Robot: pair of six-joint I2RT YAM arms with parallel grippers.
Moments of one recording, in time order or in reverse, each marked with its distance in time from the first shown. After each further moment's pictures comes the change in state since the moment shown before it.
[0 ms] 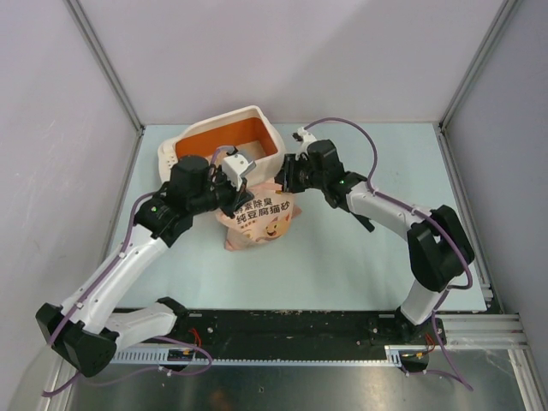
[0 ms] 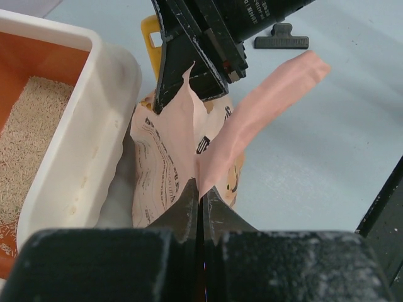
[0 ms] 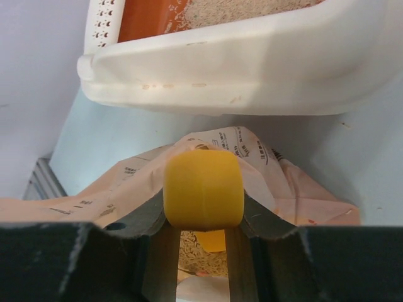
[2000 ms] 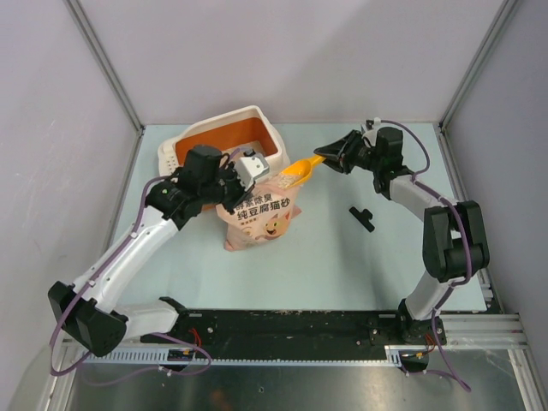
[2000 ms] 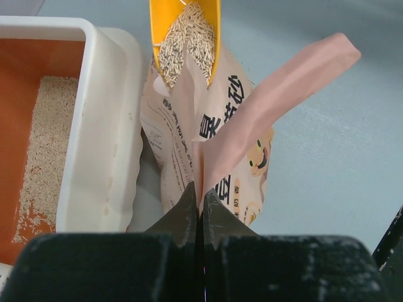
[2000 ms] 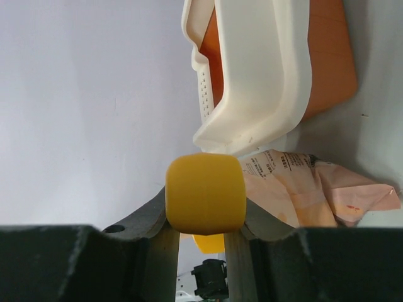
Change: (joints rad) left arm 0.000 0.134 0.113 -0.151 -0.023 0.249; right arm -0.446 -0.002 -0.136 0.341 -0.448 0.737
